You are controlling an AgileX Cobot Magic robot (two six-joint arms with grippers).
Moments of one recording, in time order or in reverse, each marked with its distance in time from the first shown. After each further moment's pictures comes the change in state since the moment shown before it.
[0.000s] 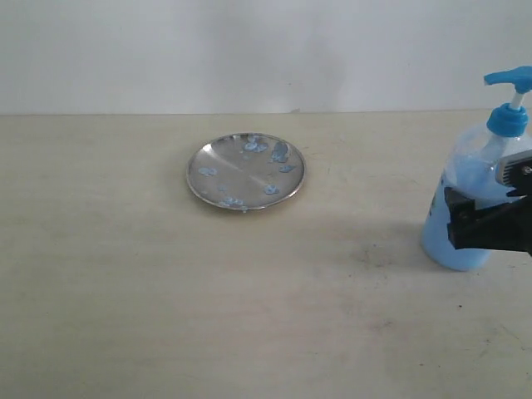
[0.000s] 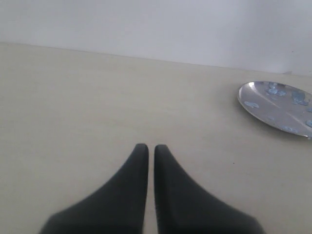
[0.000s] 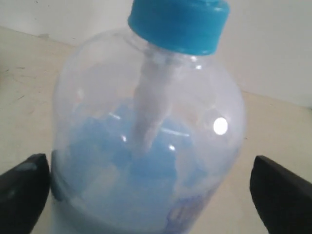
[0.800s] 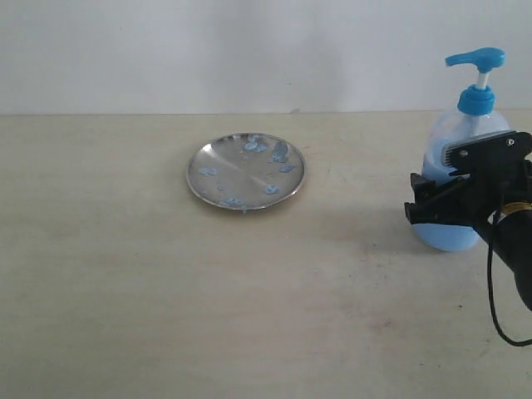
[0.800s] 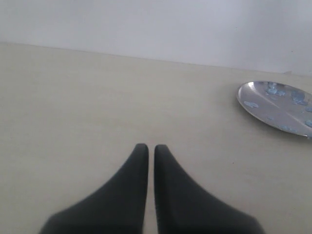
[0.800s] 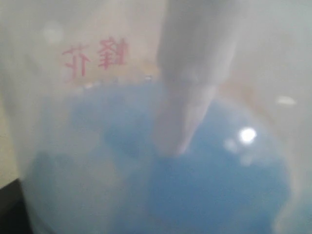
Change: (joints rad) left arm -0.001 0.000 0.000 0.000 0.000 0.000; right arm 0.000 0.290 -0.256 -0.033 -0.014 0.049
